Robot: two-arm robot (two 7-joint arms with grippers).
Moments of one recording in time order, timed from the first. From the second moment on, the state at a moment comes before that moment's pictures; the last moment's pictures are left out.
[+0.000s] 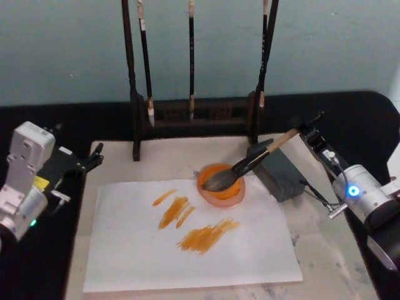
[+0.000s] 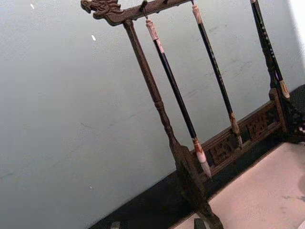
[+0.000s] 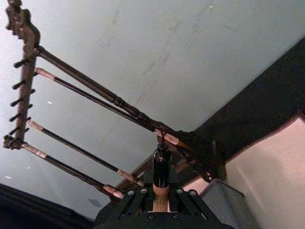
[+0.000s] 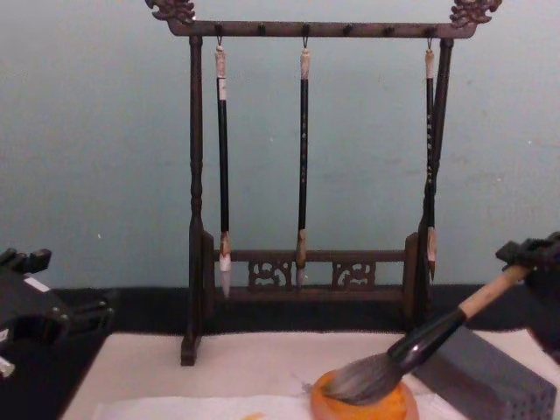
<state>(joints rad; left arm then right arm) -0.20 0.60 0.45 -1.41 -0.25 -0.12 0.03 0.21 0.33 -0.25 -1.35 1.32 0.14 0.21</state>
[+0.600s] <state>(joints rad) -0.20 0.60 0.45 -1.41 -0.25 -0.12 0.03 0.29 0.33 -0.31 -1.24 1.32 0.11 0.19</state>
